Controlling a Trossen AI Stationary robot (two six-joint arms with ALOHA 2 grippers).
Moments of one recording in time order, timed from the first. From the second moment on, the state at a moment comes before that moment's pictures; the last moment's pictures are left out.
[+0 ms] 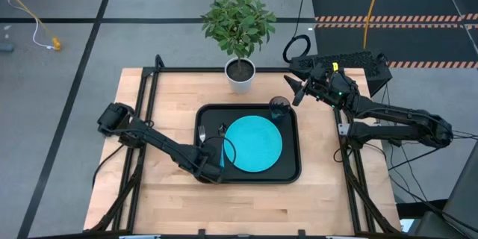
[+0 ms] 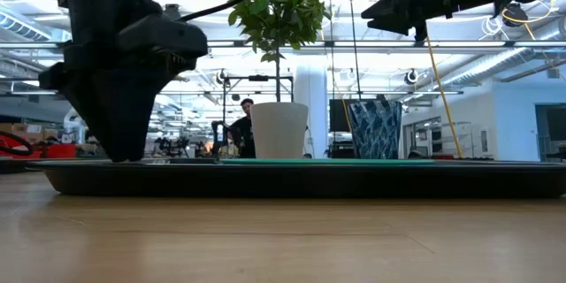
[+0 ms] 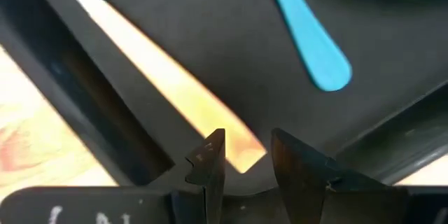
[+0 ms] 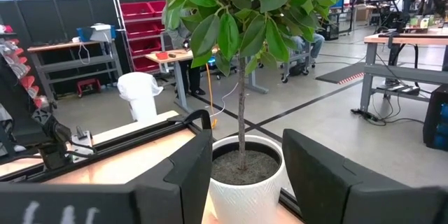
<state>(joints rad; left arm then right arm) -0.41 1.80 1.16 -0.82 -0.13 -1.39 -0.43 0.85 0.52 0.35 0.16 0.11</state>
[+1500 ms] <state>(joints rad) -0.42 1.83 1.16 -0.86 -0.16 -1.52 -0.43 0.85 0.52 0.35 0.15 0.12</state>
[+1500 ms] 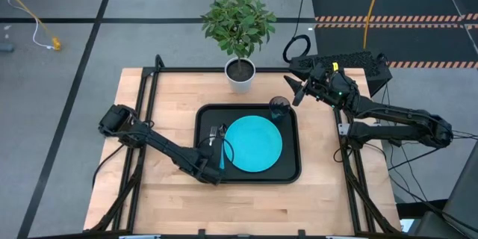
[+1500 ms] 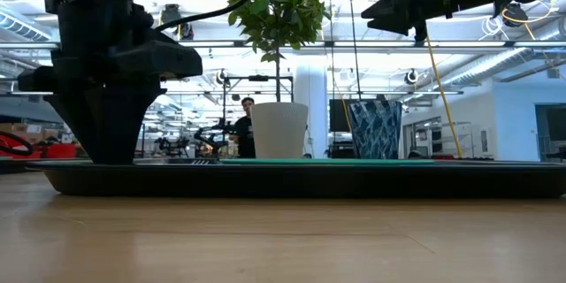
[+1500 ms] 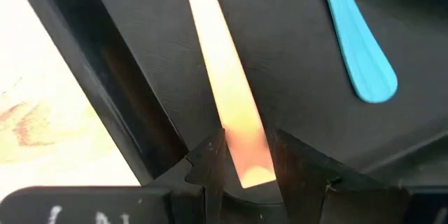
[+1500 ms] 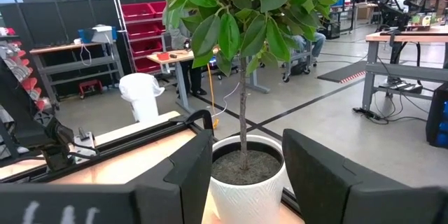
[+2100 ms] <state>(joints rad) -0.33 1.78 1.15 -0.89 -0.22 -1.47 -0.43 0.85 0.52 0.35 0.15 0.13</state>
